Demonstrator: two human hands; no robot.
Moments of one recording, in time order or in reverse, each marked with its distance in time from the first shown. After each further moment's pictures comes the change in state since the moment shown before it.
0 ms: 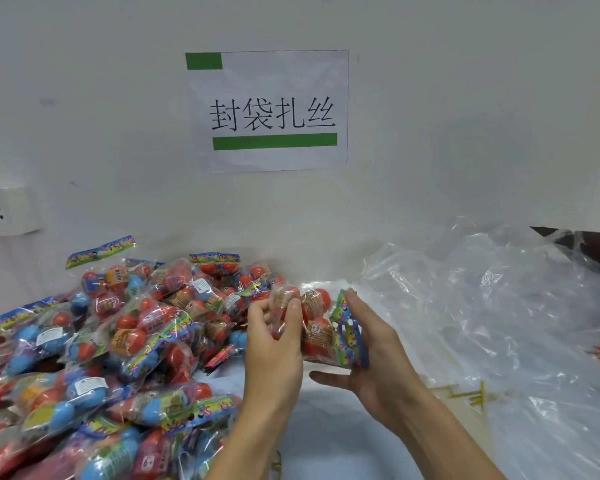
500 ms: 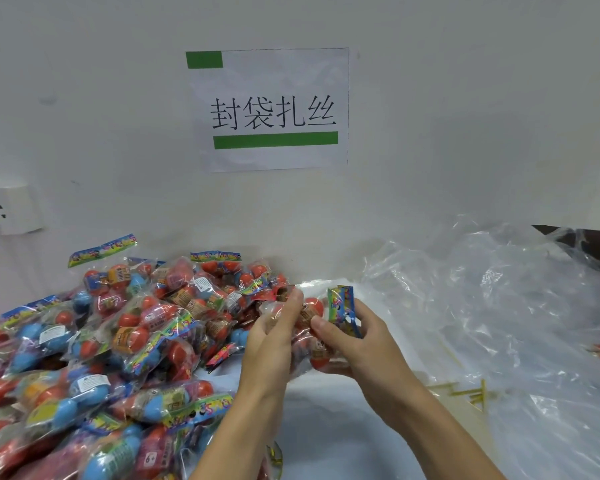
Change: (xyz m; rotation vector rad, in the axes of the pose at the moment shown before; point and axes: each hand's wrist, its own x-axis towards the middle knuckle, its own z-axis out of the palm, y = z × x) left_hand 0.006 0.002 -0.009 -0.209 -0.162 -0.366; right_hand -0.002 0.004 0.003 -0.167 0.051 -0.222
